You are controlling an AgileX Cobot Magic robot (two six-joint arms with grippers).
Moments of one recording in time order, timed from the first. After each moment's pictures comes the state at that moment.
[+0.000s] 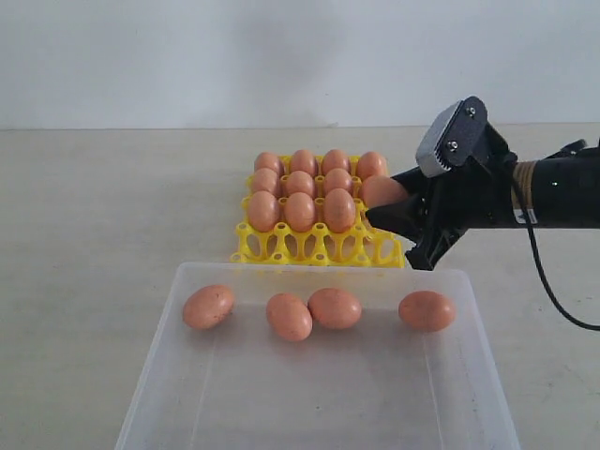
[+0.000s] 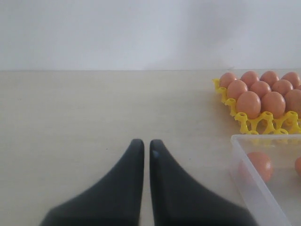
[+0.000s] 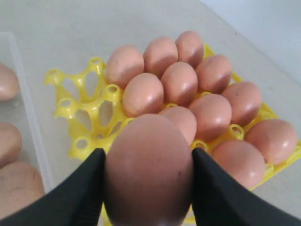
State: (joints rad) left arm -0.07 0.00 0.00 -0.24 0.28 0.20; right arm 0.00 1.79 -0.81 -1.26 -0.73 0.51
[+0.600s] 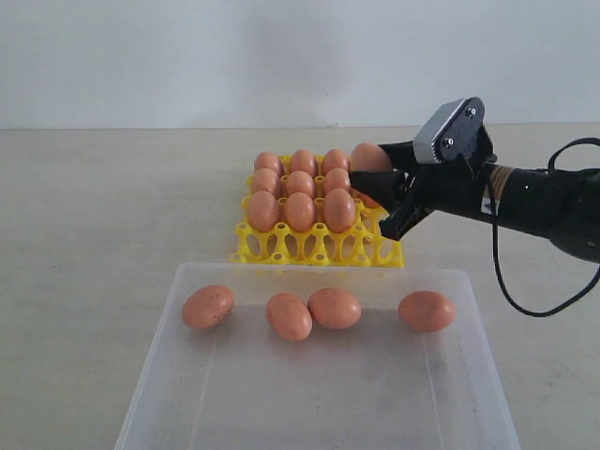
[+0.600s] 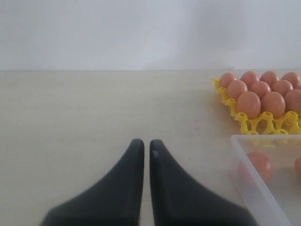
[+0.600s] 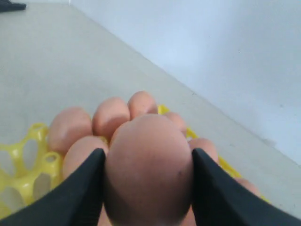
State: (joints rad) left arm -0.07 0.00 0.00 -0.24 0.28 0.20; right arm 0.00 2.03 -0.89 -0.89 -1.02 0.22
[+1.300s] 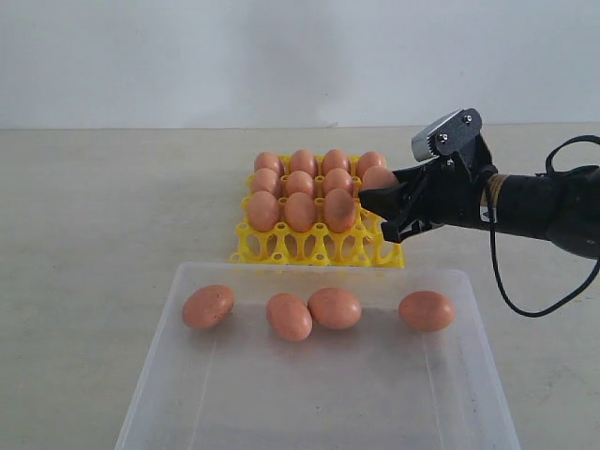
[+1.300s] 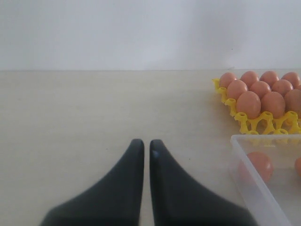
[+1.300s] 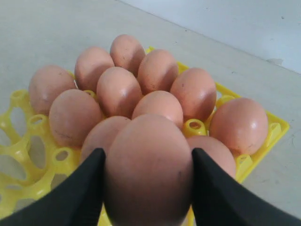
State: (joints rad) left arm -0.07 0.00 0.00 -0.24 0.28 0.20; right arm 0.00 2.03 -0.91 -0.93 -0.83 0.46
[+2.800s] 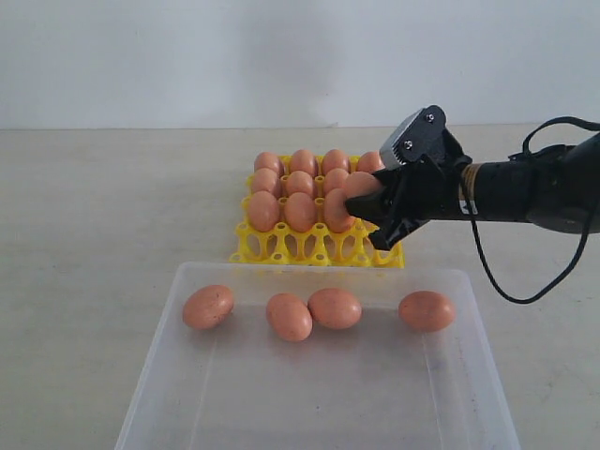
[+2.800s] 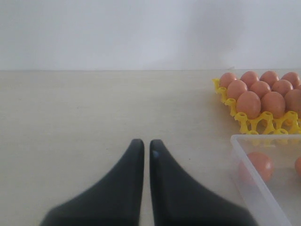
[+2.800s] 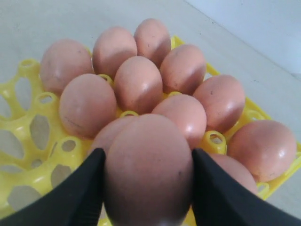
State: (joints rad) left arm -0.07 0.00 0.00 -0.24 0.28 0.20; right arm 0.05 2.03 -0.99 -1.07 -0.70 0.45
